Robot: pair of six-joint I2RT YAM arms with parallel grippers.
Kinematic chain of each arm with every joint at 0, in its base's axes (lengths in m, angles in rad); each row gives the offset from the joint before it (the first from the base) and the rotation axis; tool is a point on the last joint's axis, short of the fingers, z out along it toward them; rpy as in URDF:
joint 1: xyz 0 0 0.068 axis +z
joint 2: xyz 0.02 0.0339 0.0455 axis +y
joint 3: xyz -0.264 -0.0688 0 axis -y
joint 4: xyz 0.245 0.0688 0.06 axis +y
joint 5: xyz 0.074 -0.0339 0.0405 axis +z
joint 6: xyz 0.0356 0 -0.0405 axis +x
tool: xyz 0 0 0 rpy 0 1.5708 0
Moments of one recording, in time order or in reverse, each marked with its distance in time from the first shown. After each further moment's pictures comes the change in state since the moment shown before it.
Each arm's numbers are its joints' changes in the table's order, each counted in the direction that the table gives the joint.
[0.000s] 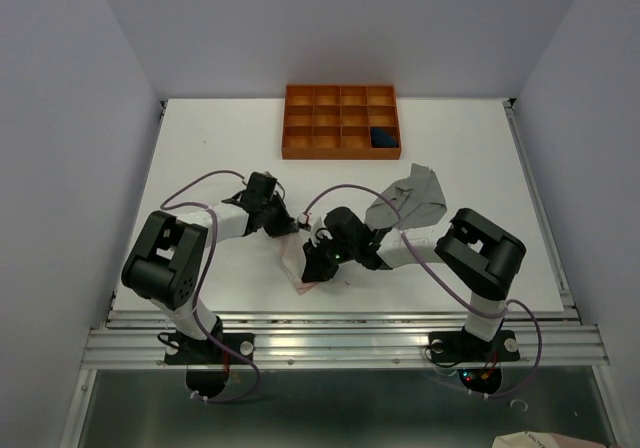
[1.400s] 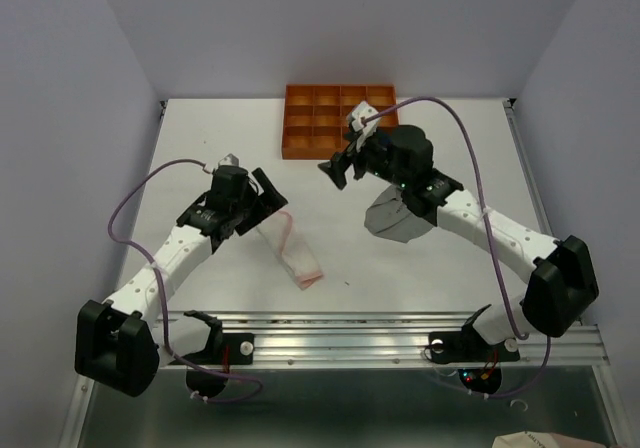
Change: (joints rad) left arm 0.041 -0.498 0.057 0.305 0.159 0.002; right arm -0.231 -0.400 0.254 0.054 -0.283 -0.385
